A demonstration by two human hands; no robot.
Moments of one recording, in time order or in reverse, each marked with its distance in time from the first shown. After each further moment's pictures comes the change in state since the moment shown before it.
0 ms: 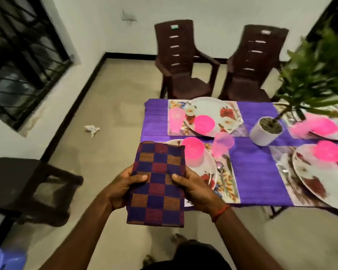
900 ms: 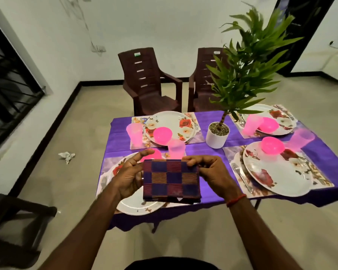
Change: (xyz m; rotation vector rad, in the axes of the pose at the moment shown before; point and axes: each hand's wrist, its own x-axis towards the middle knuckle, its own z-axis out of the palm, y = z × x) left_hand 0.059 -0.012 0.182 -0.065 -0.106 0.120; right_hand -0.134 -0.079 -0.160 -0.163 0.262 -0.502
